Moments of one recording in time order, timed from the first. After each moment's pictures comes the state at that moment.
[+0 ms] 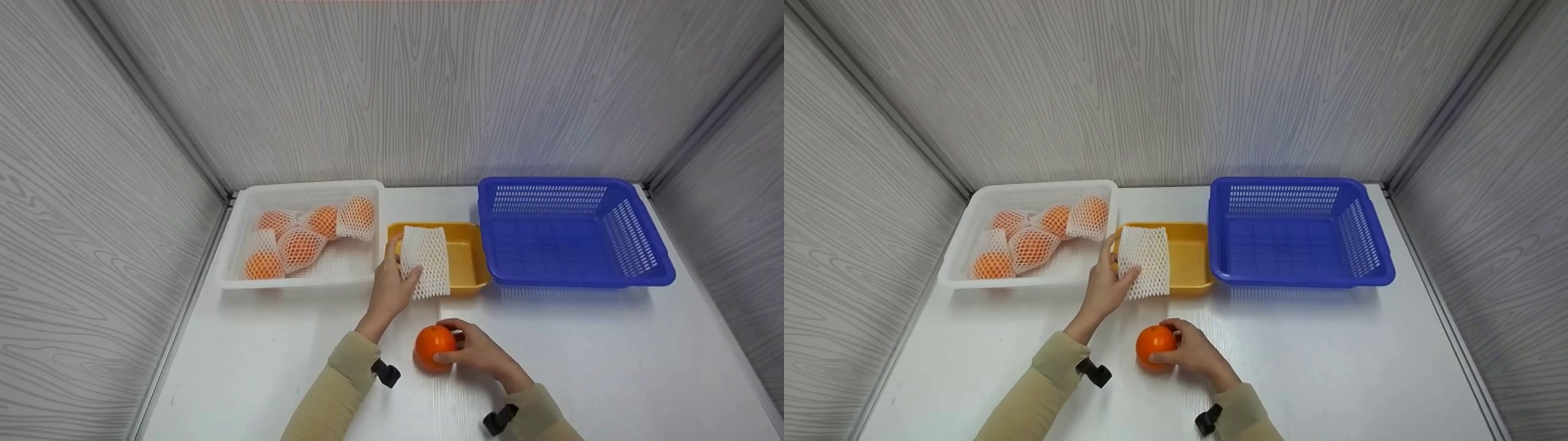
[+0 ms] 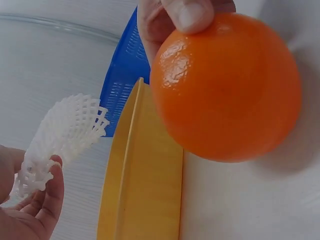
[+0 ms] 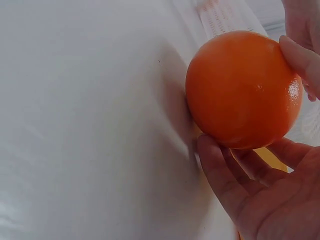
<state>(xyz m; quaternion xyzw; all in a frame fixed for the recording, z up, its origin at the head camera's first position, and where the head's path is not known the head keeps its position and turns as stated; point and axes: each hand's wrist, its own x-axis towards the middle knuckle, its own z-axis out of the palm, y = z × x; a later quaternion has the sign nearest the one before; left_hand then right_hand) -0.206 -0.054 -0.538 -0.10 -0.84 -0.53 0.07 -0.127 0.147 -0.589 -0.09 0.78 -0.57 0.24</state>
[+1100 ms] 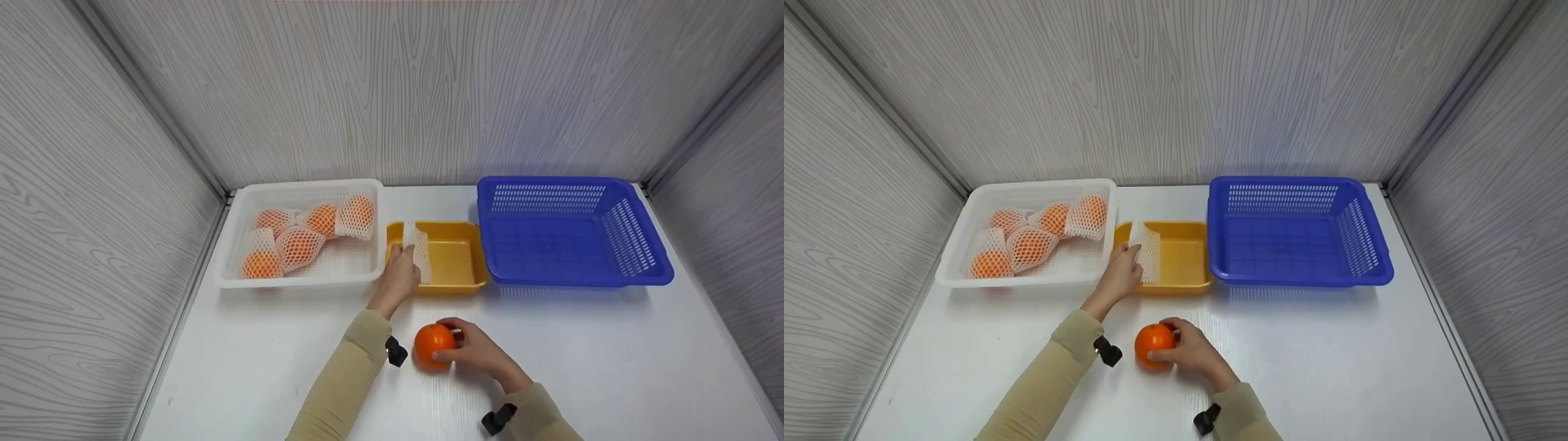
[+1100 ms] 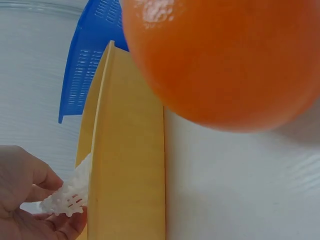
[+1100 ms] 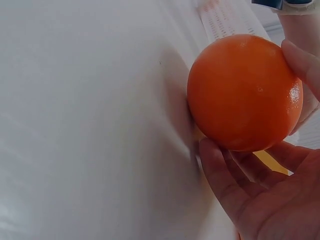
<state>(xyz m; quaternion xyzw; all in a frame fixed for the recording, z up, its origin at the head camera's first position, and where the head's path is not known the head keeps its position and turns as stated) -0.245 -0.037 -0.554 -0.09 -0.93 -0.36 -0.01 -0.130 0.150 -0.604 -0.10 0.78 -0.58 0.23</state>
